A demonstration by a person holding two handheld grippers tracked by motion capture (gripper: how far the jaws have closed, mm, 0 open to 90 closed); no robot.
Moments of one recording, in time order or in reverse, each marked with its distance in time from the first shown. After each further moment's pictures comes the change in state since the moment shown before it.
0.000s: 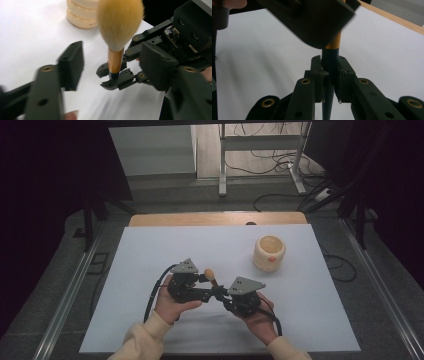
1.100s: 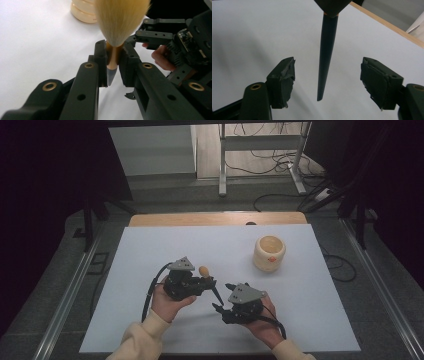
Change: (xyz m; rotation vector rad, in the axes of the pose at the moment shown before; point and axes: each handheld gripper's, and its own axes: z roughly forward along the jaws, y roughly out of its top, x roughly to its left) left arm 0.005 0.002 -0.008 0.043 0.008 -0.017; right arm 0.010 -0.008 -0.008 0.007 -0.074 -0.086
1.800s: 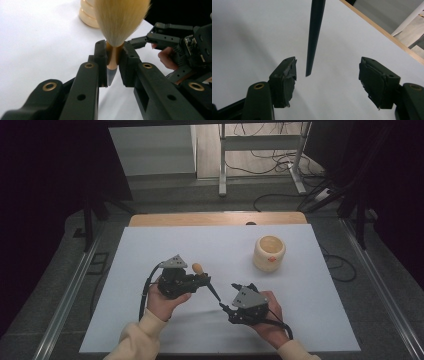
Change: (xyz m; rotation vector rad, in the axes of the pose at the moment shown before) left arm 0.008 -0.003 -0.010 -0.039 0.023 -0.042; right arm -0.002 -0.009 -0.009 0.024 -0.081 -0.107
